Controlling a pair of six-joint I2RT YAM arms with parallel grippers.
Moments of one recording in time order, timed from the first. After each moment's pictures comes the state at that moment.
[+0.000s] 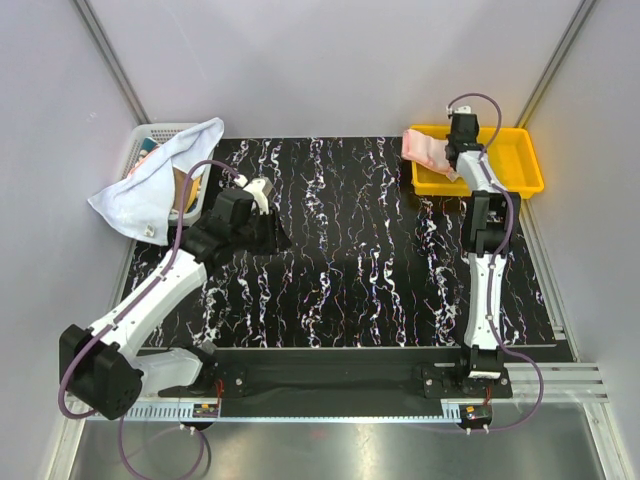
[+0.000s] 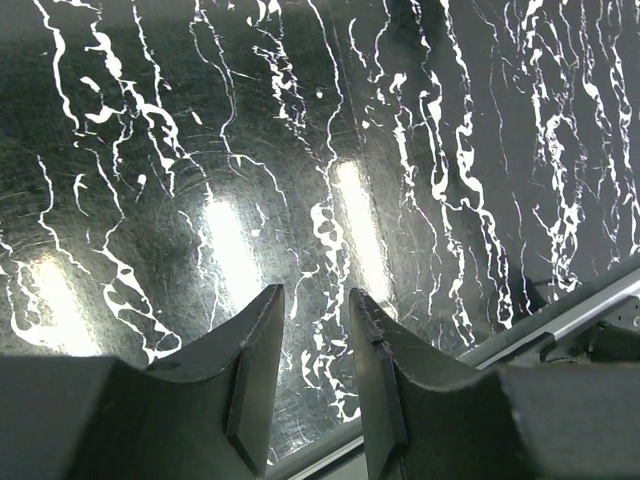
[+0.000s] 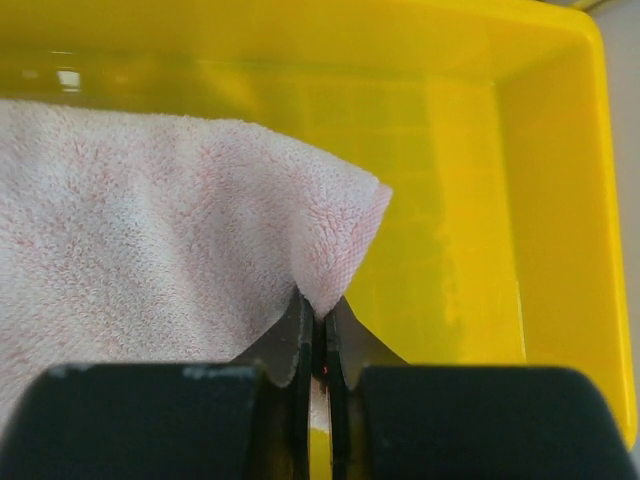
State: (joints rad) left arm -0.48 1.18 0.99 -0.52 0.18 -0.46; right arm -0.04 2.57 2.26 -0.31 0.43 -0.31
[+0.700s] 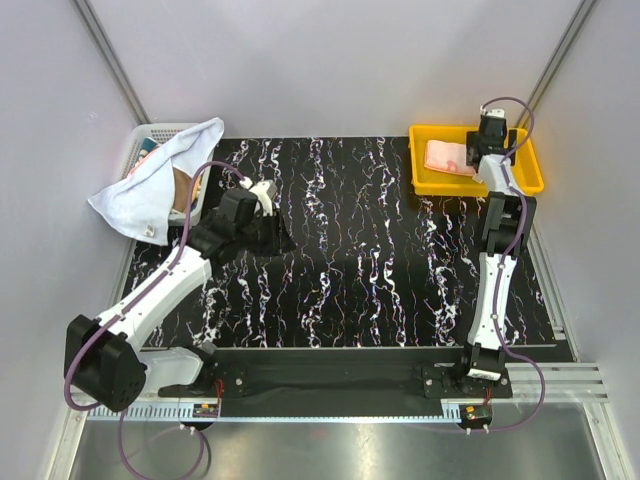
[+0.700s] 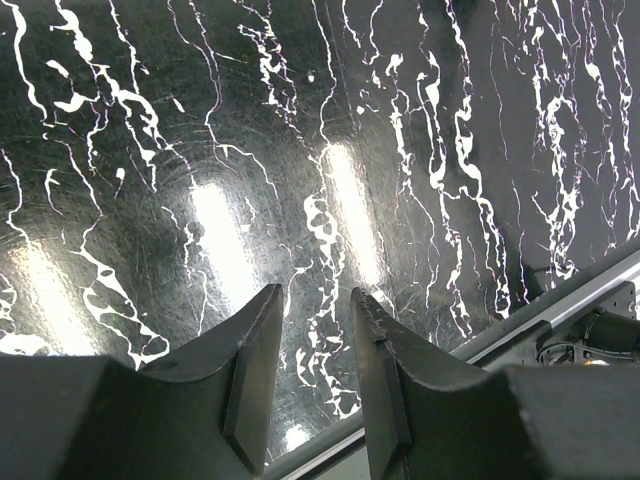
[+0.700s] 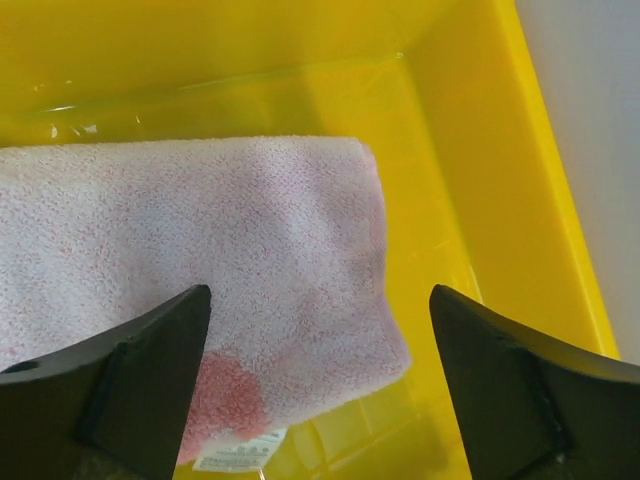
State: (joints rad) left arm -0.48 1.22 0.97 -0.49 0.22 -0.46; right arm -0.17 2.63 2.31 -0.24 0.40 -0.22
